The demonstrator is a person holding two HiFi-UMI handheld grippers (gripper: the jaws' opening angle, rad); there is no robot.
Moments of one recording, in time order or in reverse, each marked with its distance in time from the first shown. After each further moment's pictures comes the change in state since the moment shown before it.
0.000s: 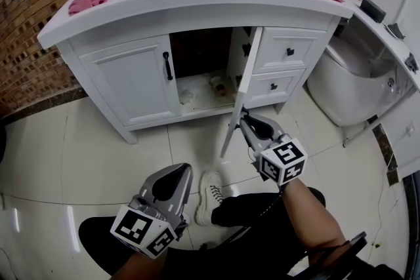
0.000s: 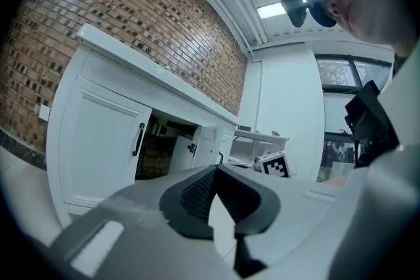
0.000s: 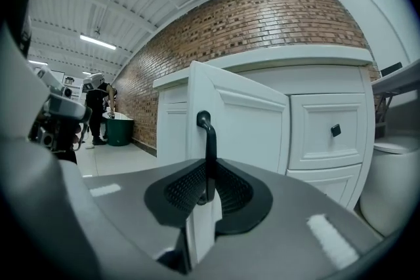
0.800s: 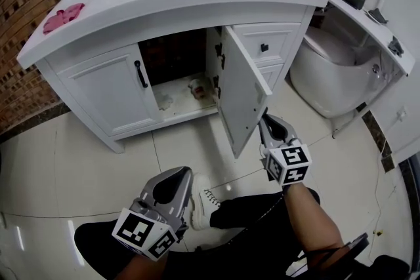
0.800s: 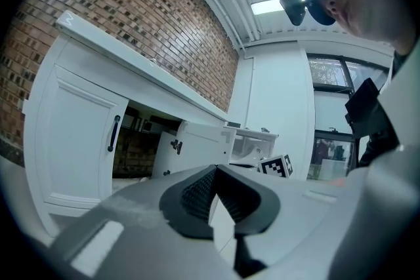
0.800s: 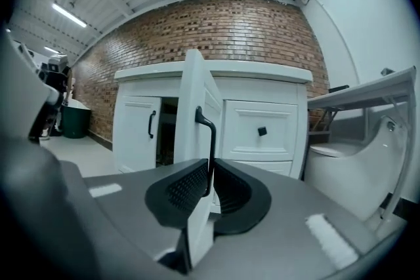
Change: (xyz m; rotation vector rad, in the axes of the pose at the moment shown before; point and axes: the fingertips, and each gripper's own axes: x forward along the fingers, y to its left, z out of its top) left arm 0.038 -0.043 -0.011 0.018 0.030 -0.086; right arm -0.086 -0.102 -0.019 0.001 0.009 -0.374
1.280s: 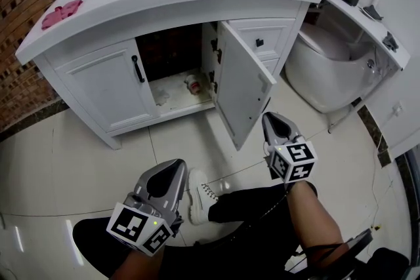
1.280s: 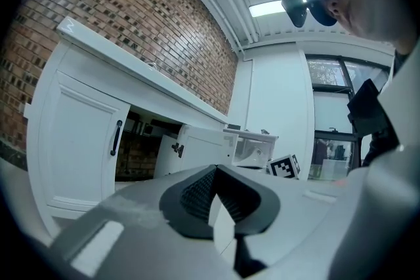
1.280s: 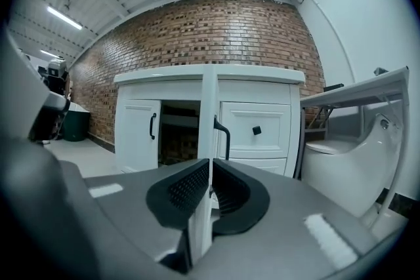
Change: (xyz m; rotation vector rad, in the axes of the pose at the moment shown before) left arm -0.010 0.001 0.006 0.012 -0.021 0.003; right arm -0.026 -0.005 0.003 0.027 0.010 -0.006
